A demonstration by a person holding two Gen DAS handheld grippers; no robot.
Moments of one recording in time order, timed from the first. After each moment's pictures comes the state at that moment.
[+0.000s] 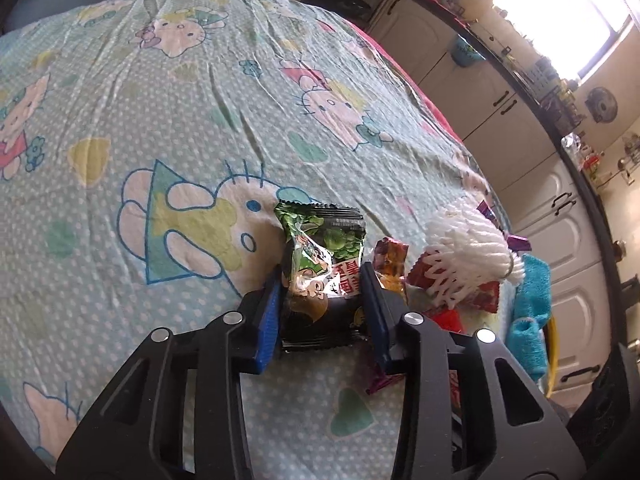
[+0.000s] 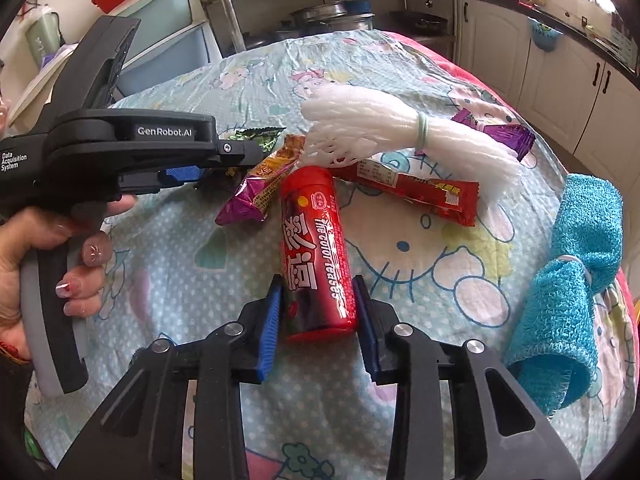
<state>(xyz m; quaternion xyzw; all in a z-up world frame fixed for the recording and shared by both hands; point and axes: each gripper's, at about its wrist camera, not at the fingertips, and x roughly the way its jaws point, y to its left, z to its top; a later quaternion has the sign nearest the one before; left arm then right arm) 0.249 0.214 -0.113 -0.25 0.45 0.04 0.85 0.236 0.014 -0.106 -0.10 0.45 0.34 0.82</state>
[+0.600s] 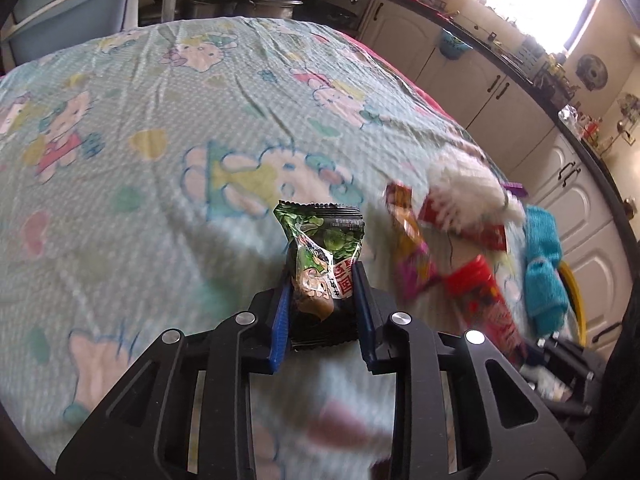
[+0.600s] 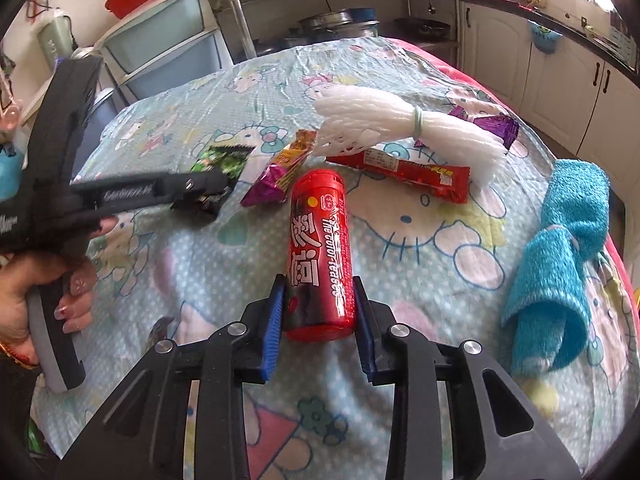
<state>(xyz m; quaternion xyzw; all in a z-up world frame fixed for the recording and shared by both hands) 0.186 0.205 -0.105 -0.19 0.44 0.05 0.88 0.211 -0.005 -0.099 -0.09 0.44 0.36 0.82</state>
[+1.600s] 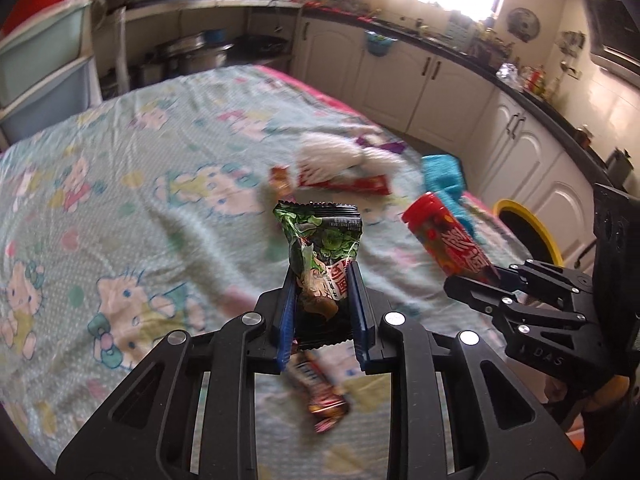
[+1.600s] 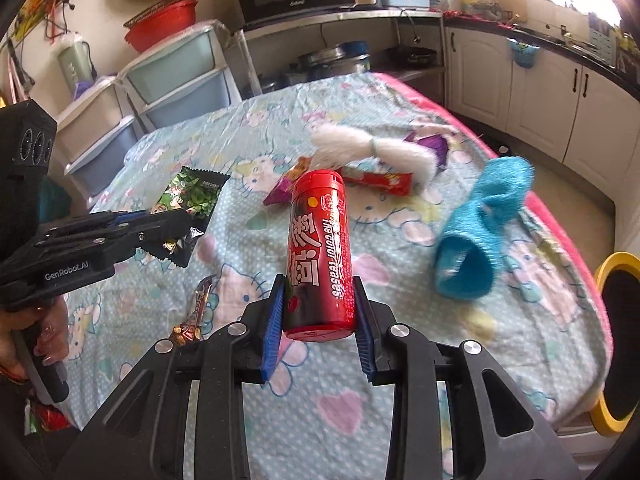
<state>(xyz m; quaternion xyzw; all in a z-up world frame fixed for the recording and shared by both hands) 0.109 0.113 -0.036 -0.09 0.39 -0.02 0.91 0.164 -0.075 -0.052 -0.05 0.40 0.36 0.84</state>
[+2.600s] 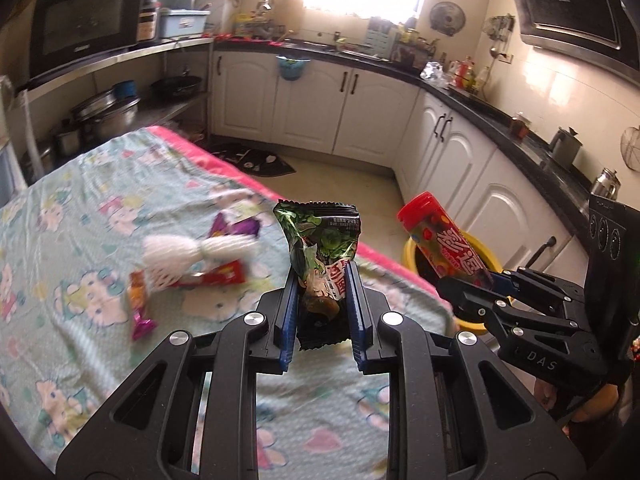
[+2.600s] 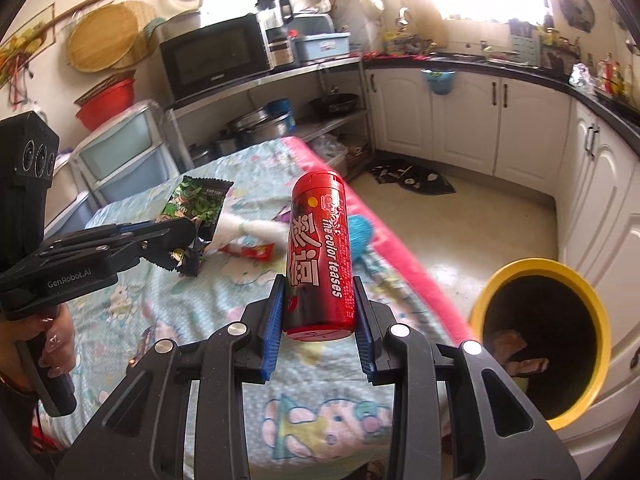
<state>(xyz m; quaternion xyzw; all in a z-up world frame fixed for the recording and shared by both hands) 0.183 -0.004 0.016 -0.05 0.35 -0.13 0.93 0.187 -0.205 0.005 0.01 0.33 0.26 0.91</state>
